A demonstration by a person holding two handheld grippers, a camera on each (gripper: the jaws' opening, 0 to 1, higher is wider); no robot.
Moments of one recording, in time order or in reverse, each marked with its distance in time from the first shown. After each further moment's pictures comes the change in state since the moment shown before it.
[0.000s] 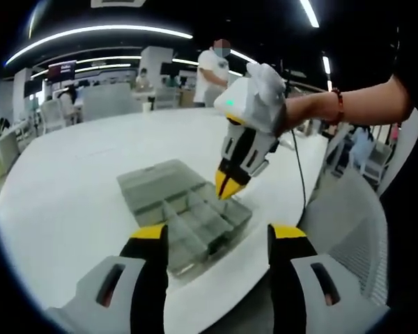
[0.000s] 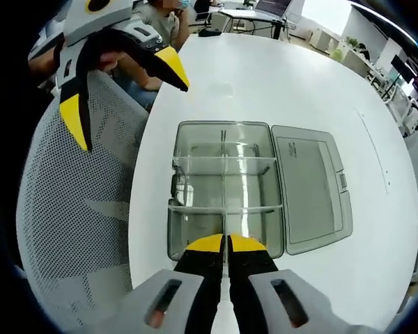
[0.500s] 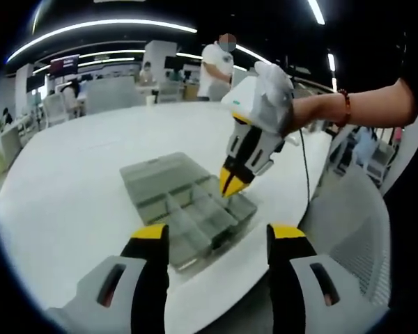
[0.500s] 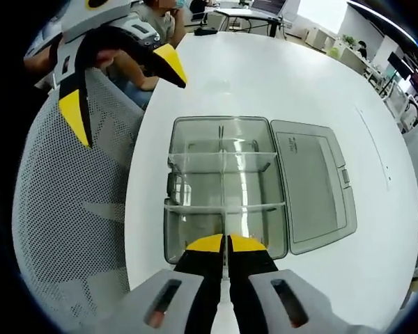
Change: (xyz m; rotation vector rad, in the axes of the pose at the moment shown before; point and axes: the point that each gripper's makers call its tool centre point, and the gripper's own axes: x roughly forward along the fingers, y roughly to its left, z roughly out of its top) left arm 0.002 0.005 -0.008 -0.013 0.034 0.010; right arm 0.006 0.001 -0.002 0.019 -0.005 -0.013
